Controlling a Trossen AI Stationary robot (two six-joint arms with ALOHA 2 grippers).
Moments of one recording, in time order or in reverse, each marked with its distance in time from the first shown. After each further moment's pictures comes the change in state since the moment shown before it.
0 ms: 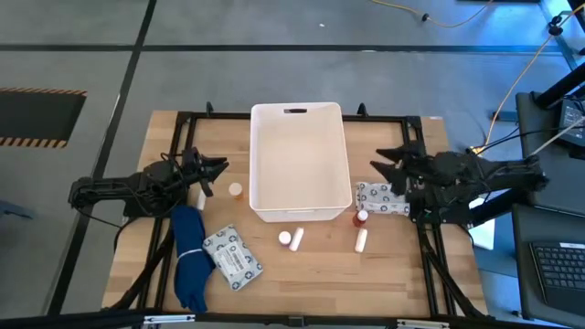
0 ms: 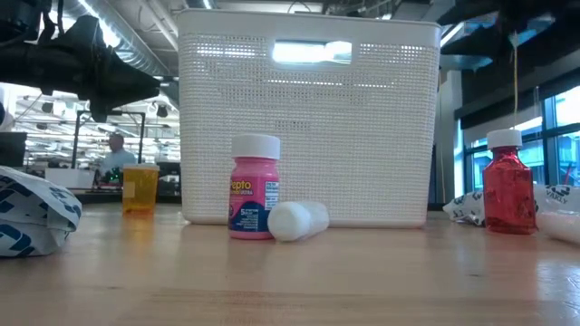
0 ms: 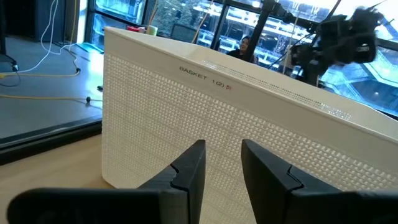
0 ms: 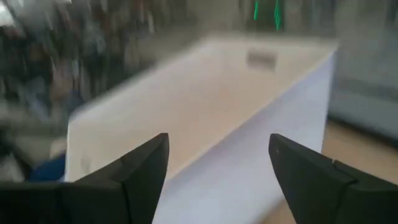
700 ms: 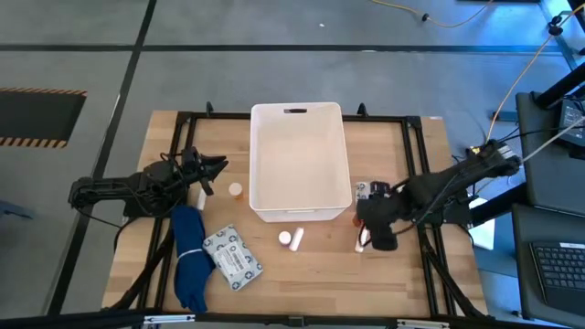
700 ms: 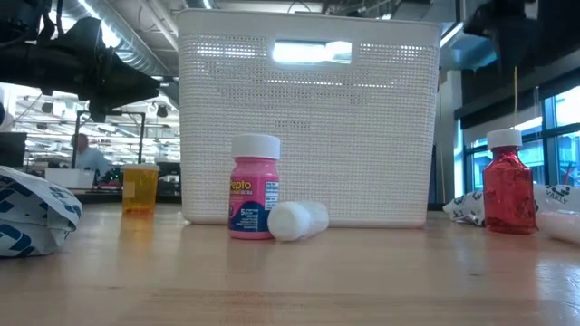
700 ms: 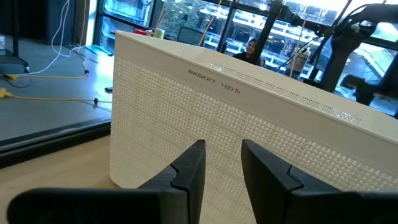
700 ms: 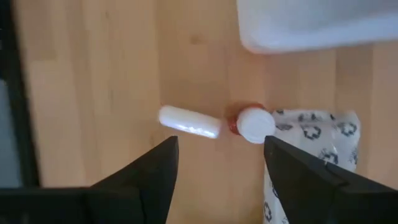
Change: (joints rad) left arm 0.000 0.000 0.000 0.000 -0.029 -0.001; right arm 0.306 0.804 0.551 -0.754 -0.380 -0.049
